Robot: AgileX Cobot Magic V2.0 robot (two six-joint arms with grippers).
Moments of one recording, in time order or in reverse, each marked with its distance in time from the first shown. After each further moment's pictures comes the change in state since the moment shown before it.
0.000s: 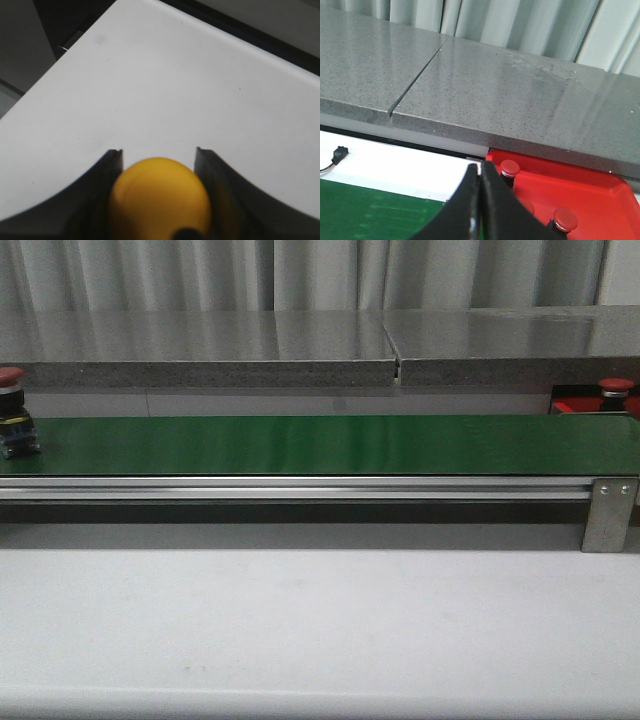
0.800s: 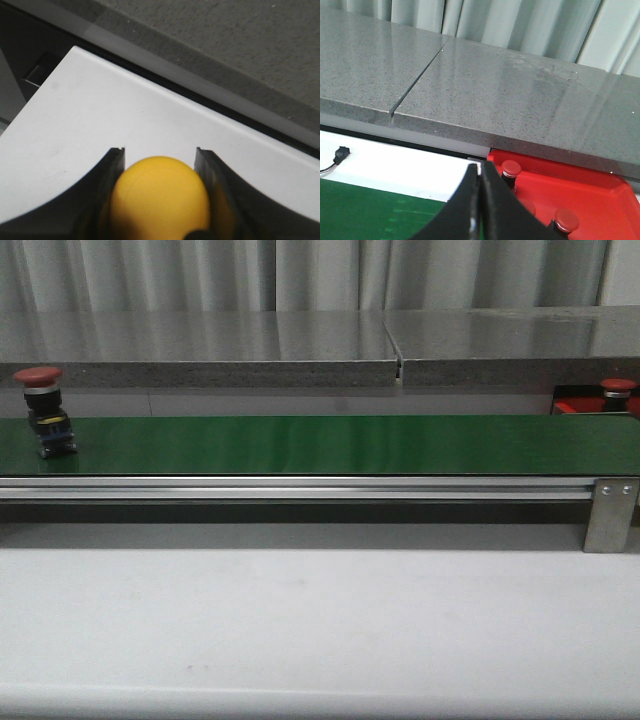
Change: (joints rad) left arm -0.004 -0.343 0.002 -0.064 0.343 0.000; right arm 0.000 0.000 0.000 0.000 0.000 0.000
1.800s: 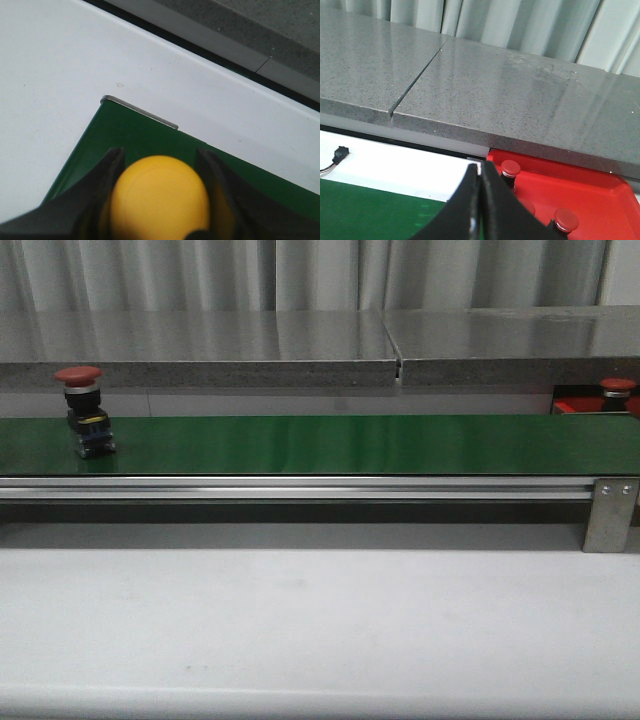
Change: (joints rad) left arm -0.230 -0.357 0.717 -0.111 -0.397 0.002; right arm 0.000 0.000 0.000 0.000 0.000 -0.002
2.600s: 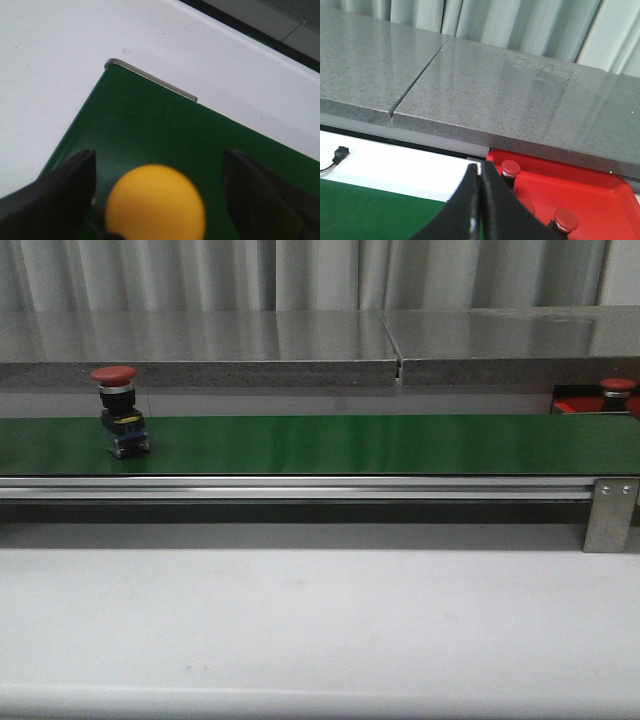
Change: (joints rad) left arm 0.000 0.082 0.002 -0.020 0.011 0.019; right arm 0.000 0.000 0.000 0.000 0.000 0.002
